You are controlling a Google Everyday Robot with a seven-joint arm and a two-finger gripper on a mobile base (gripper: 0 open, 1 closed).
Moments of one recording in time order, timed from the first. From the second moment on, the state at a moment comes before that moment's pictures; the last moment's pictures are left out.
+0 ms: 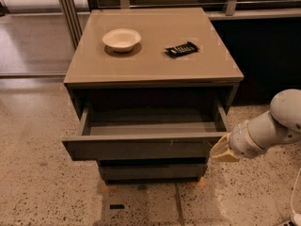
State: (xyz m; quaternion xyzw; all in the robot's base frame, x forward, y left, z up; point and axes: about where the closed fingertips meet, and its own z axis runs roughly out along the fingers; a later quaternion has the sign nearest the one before) arm 0.466 -0.213 0.669 -0.58 0.77 0.16 0.21
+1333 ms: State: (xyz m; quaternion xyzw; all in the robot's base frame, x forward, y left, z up) arm 0.543 -0.192 0.650 -0.61 0.71 0.07 0.36
